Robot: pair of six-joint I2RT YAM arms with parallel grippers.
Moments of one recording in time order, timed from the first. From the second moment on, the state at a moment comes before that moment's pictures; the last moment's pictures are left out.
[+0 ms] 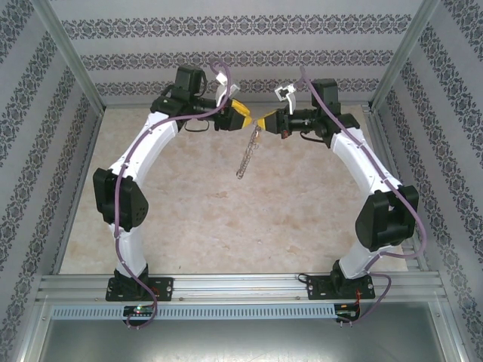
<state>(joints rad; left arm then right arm) -0.32 1.95 2.01 -0.64 1.05 0.25 0.21 1.68 1.58 -0.48 -1.03 -0.03</state>
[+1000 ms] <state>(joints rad) -0.30 2.13 2.32 -1.19 1.12 0.61 0.27 1.94 2.21 -1.25 -0.88 -0.58</state>
